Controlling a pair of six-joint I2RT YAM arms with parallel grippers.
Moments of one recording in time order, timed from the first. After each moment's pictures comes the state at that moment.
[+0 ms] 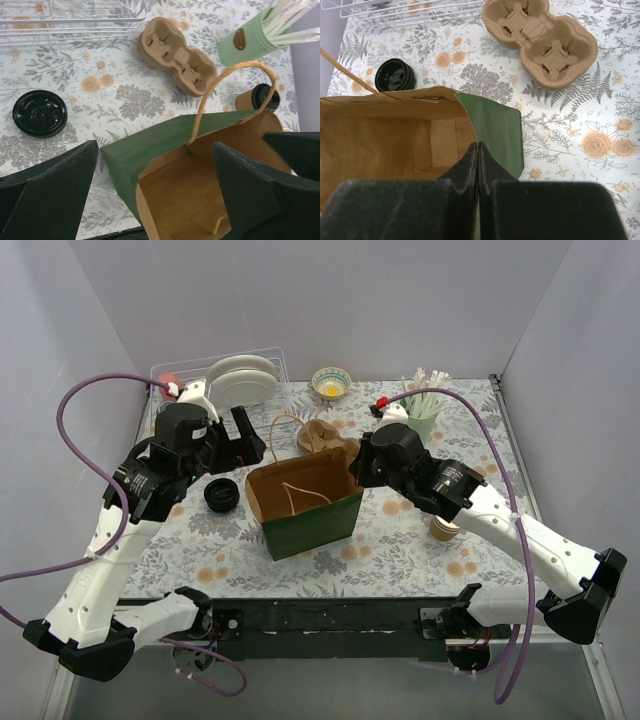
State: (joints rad) left arm -0.49 1.06 1.46 -0.93 -0.18 -0.56; right arm 0.90 1.23 1.28 -0.61 0.29 0.60
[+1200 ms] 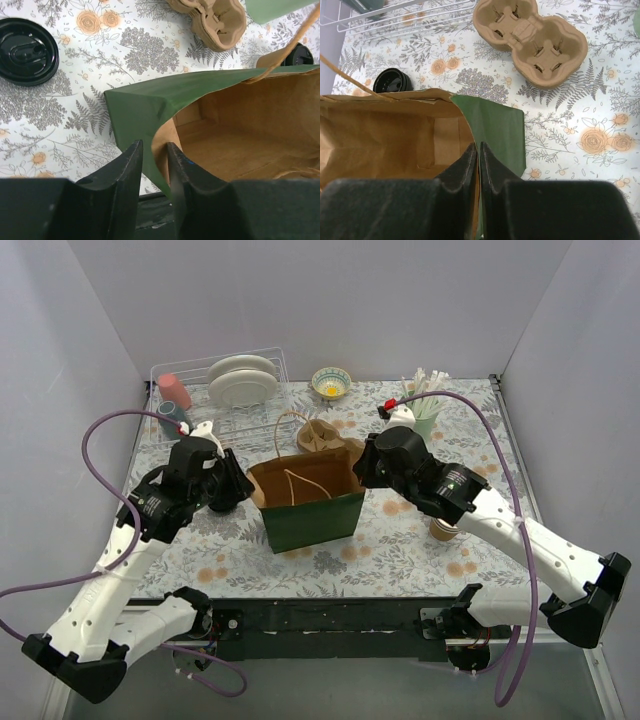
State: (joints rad) left arm -0.49 0.93 1.19 -0.93 -0.09 -0.65; right arm 0.90 1.20 1.24 -0.60 0.33 0.65
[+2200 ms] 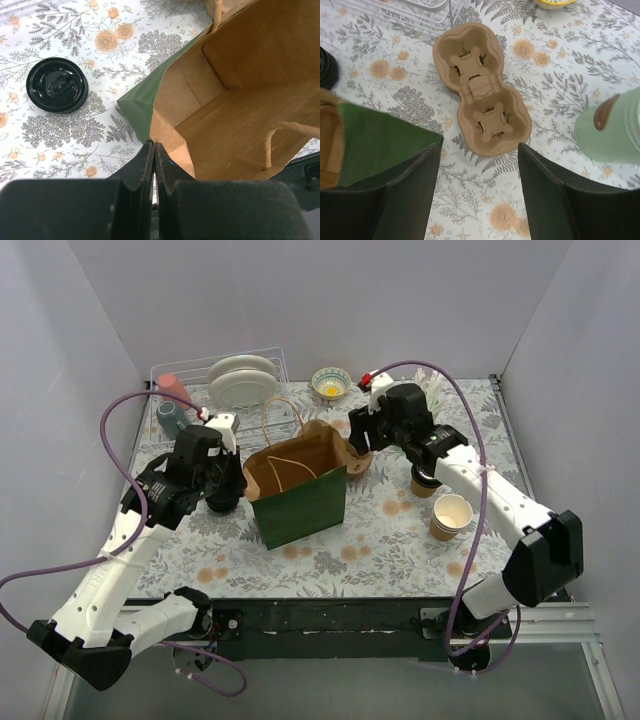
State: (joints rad) left arm -0.49 1.01 1.26 -0.96 -0.07 -0.34; right arm 0.56 1.44 1.31 -0.38 -0.06 0.03
